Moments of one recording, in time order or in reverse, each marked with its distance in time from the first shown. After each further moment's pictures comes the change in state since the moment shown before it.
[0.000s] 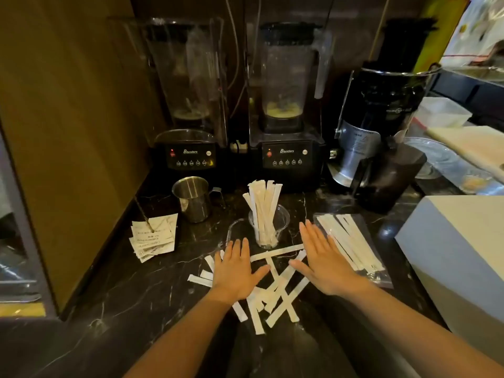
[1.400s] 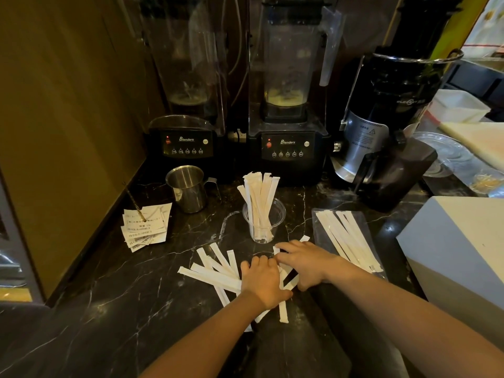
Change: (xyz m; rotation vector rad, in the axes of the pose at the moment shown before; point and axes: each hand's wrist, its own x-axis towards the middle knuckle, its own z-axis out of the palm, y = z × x) left_hand -0.001 0.065 0.022 0.062 -0.176 0.066; right_hand 0.047 0.006 0.005 -0.336 -0.422 -0.351
